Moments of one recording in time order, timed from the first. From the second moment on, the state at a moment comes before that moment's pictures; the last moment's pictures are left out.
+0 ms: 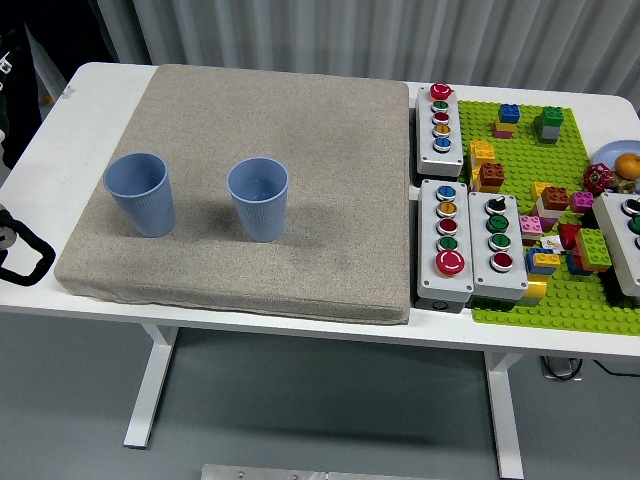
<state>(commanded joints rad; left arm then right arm) -0.42 0.53 -1.26 -1.28 0.40 0.33 -0.31 0.22 -0.11 1.62 0.18 -0.99 -0.29 -0.30</state>
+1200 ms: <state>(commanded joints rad) -0.31 0.55 -1.38 -1.36 0.47 0.35 -0.30 0.23 -0.12 1.65 0.18 -1.09 -0.28 -0.32</state>
